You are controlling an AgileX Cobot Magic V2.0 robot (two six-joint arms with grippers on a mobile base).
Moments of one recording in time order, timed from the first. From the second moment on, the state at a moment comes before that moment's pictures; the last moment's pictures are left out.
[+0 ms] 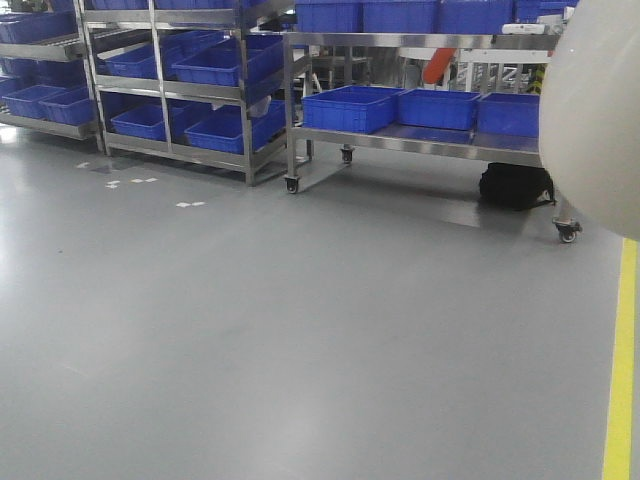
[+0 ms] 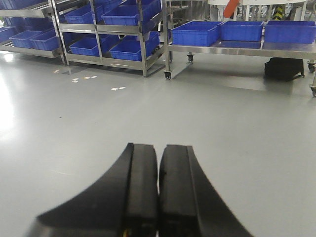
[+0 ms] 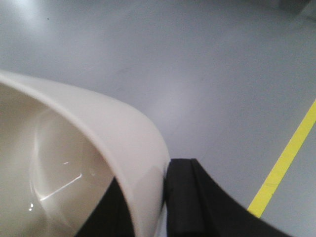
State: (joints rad) left arm -0.09 -0.01 0.01 0.00 0.16 0.04; right arm 0.17 0.57 -0.57 0.06 0.51 0.07
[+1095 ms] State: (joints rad) left arm -0.09 -0.01 0.01 0.00 0.16 0.04; right arm 0.17 0.57 -0.57 0.06 0.51 0.07
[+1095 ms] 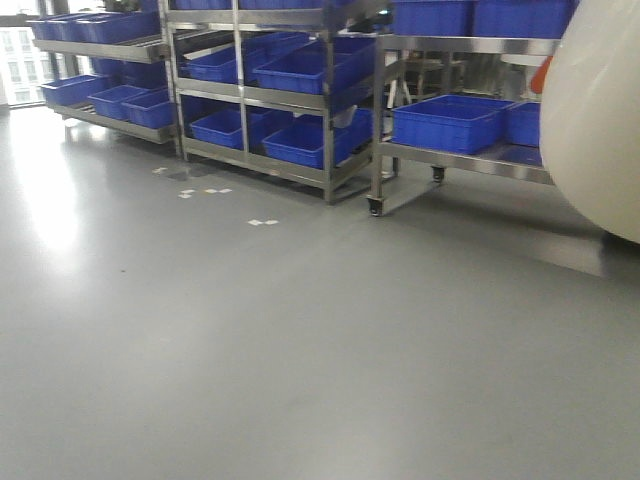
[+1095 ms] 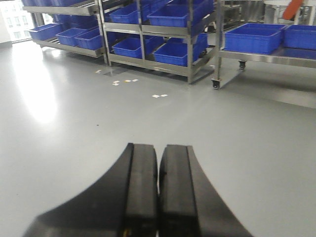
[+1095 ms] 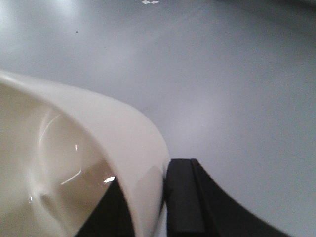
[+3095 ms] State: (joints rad) left arm -0.09 -0.01 0.01 0.00 0.16 0.04; right arm 0.17 0.57 -0.57 0.06 0.51 0.07
